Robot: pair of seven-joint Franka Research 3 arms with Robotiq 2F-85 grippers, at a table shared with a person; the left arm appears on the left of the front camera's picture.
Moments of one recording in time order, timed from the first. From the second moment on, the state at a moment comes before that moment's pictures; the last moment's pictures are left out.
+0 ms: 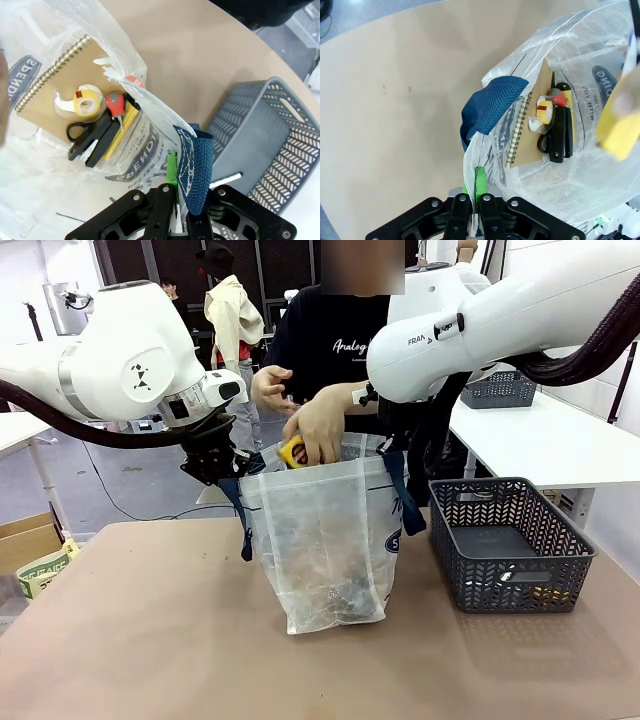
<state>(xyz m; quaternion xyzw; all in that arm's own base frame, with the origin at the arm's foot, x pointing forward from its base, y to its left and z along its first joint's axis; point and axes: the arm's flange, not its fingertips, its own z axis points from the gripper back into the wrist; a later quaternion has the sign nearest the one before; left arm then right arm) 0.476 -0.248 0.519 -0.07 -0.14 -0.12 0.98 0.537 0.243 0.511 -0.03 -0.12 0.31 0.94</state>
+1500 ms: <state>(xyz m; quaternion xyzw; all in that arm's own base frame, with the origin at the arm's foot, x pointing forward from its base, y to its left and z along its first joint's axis) 0.476 -0.248 0.519 -0.07 -0.14 -0.12 0.98 0.537 0.243 0.511 -0.03 -0.12 0.31 0.94</state>
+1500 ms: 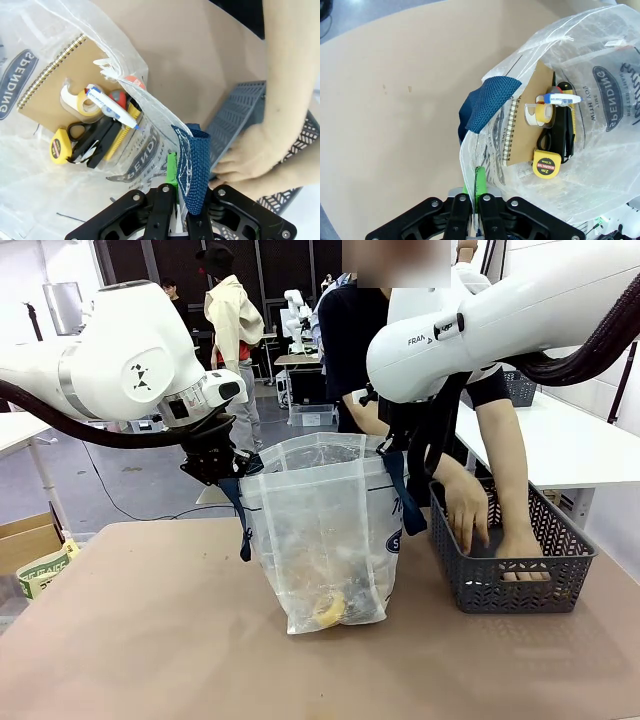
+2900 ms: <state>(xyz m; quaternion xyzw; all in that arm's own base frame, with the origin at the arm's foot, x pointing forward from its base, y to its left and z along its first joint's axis) 0.476 -0.248 0.519 -0.07 -0.14 -0.12 0.98 0.537 0.243 0.511 -0.03 -0.12 0.31 0.94</state>
